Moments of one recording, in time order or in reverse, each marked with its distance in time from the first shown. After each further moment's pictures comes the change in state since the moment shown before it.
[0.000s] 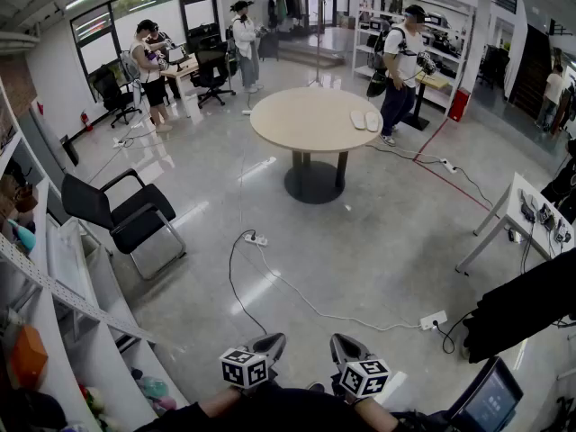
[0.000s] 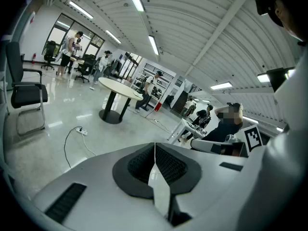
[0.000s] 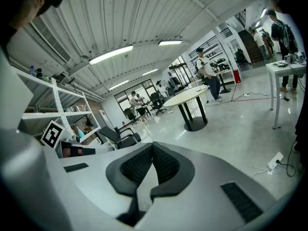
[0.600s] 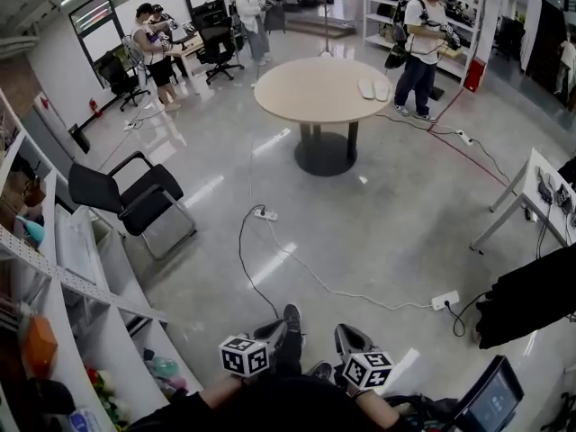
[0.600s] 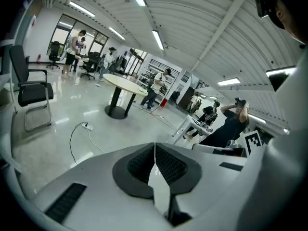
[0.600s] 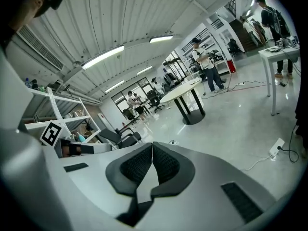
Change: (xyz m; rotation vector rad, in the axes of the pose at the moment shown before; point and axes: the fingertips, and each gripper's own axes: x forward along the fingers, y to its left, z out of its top) left arm 0.044 -0.019 -0.003 -0.025 0.037 0.059; right arm -0.009 -0.061 -0.003 0.086 0.015 -0.004
